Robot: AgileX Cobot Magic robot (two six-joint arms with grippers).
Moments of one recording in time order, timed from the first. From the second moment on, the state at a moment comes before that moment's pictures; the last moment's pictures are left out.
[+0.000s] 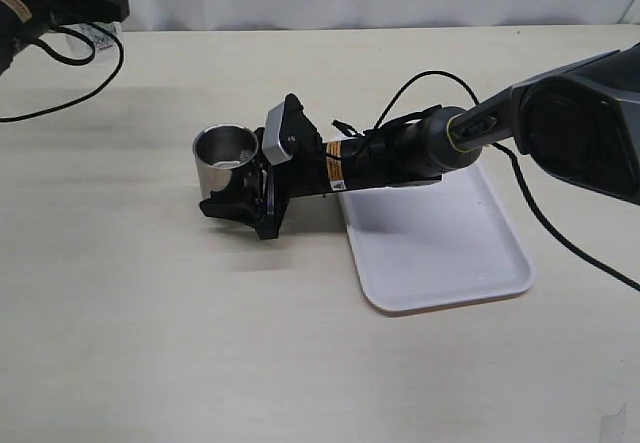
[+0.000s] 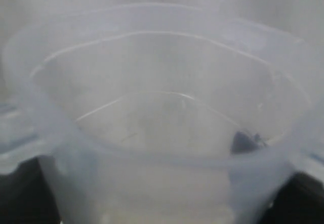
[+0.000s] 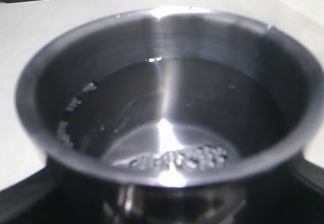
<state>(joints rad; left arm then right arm) -0.03 2.01 -1.11 0.27 -0.68 -0.09 0.43 2.49 -1.45 -1.27 -1.03 0.62</state>
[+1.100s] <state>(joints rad) 0.03 2.34 -1.39 0.35 -0.63 -0.28 0.43 2.49 -1.45 -1.26 -1.03 0.62</state>
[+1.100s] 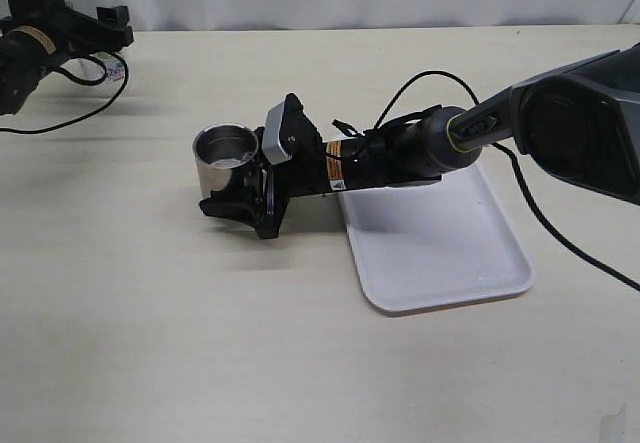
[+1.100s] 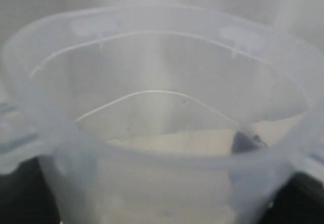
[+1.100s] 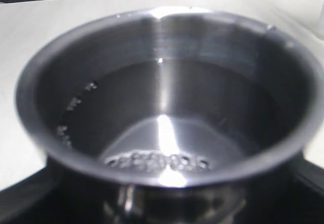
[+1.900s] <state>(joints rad) 0.03 2.34 -1.38 0.38 -0.56 -0.26 0.43 2.49 -1.45 -1.26 -1.03 0.62</state>
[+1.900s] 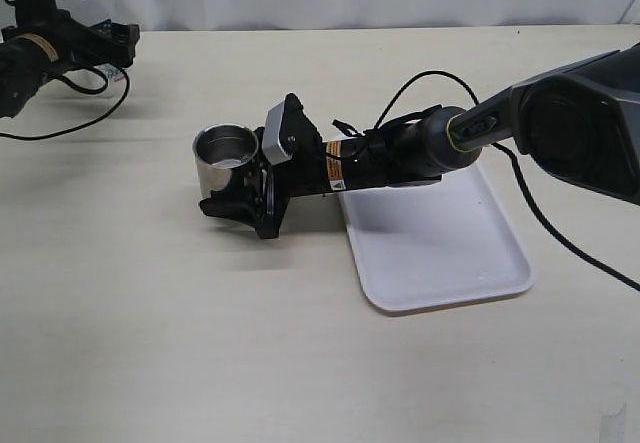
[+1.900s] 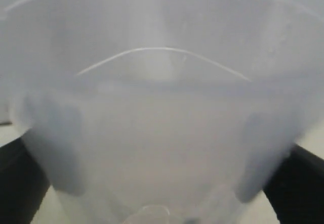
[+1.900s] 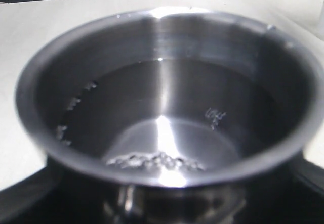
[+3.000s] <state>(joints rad) 0.13 1.85 -0.69 0.39 -0.91 -0.21 0.37 2.30 -1.45 -1.26 -1.02 0.69</state>
